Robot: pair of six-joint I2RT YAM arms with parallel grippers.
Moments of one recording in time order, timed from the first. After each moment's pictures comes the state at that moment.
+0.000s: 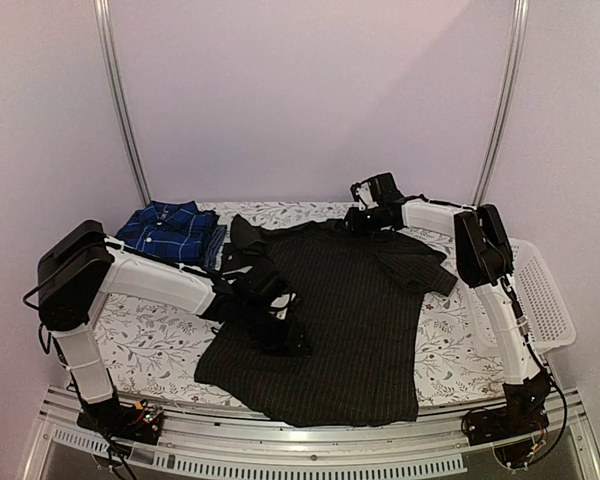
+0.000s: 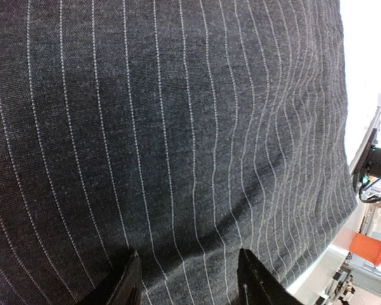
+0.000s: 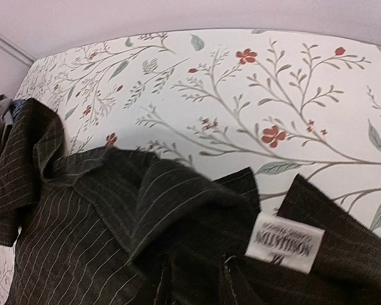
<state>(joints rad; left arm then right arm) -0.95 1.84 1.00 -0.20 0.34 -0.76 0.42 2.51 2.05 -0.26 -0.28 0.31</state>
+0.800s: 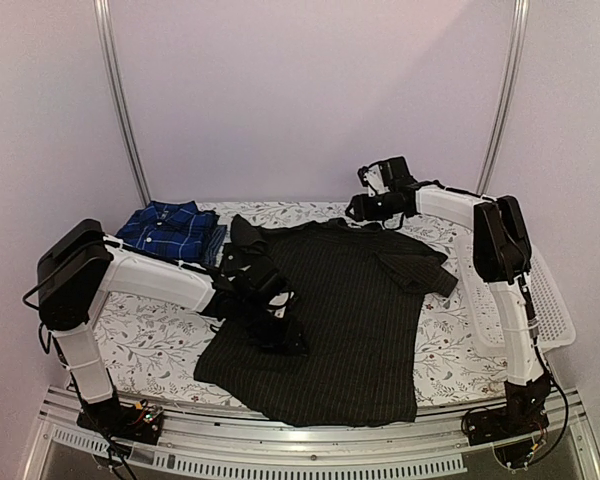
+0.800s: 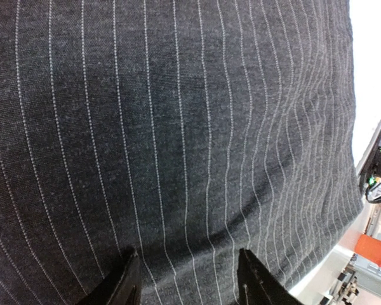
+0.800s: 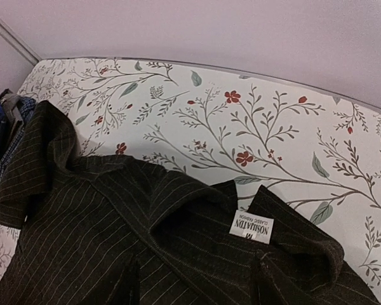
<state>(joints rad) -0.94 1.84 1.02 -0.25 0.33 -0.73 0.40 2.42 2.04 -0.31 -0.24 0.18</state>
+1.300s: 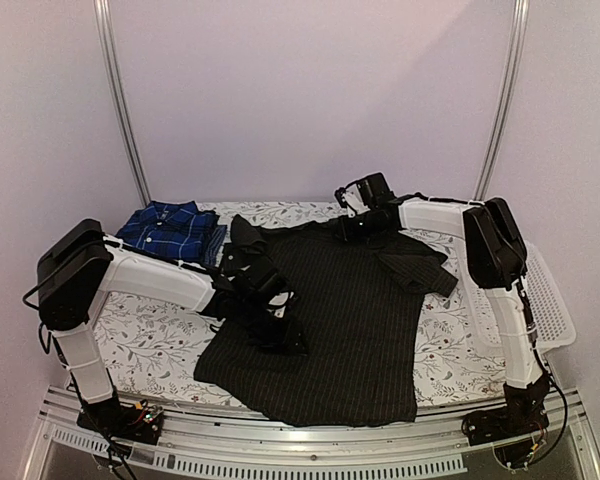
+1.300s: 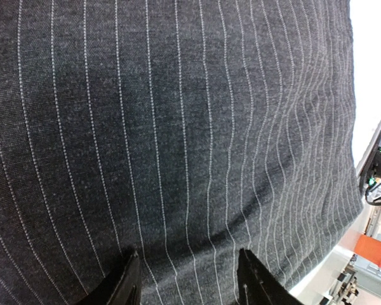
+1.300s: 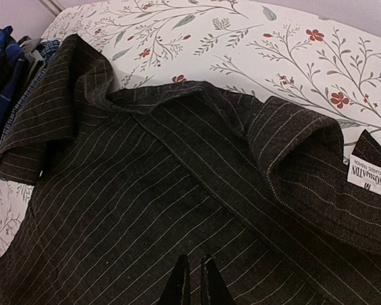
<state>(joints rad) -0.93 1.84 1.01 -0.25 0.33 -0.73 0.51 2.34 1.87 -0.30 -0.27 0.19</state>
